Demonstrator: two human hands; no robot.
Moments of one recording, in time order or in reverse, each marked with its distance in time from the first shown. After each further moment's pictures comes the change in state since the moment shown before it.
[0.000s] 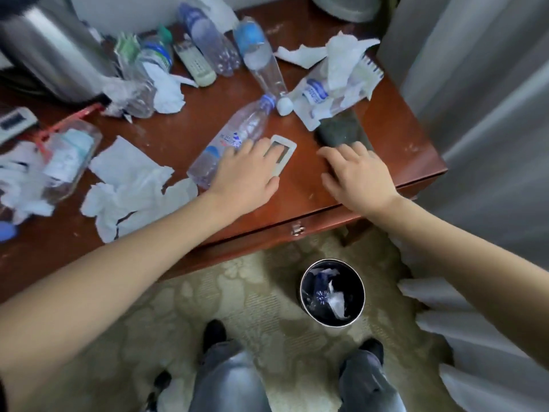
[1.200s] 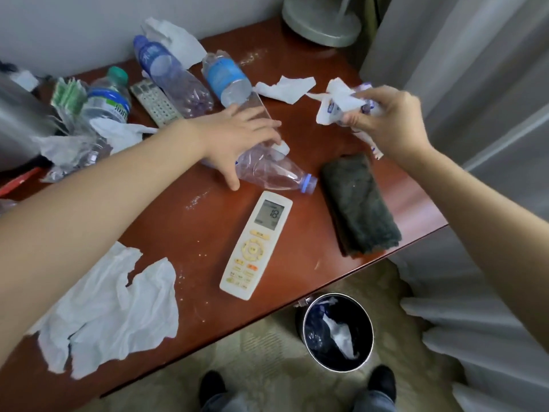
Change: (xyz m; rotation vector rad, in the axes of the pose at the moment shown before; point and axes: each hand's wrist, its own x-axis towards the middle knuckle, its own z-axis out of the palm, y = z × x) left_hand 0.185 -0.100 0.006 0.103 -0.463 0.522; right_hand 0.127 0.085 -0.013 0.612 0.141 0.546
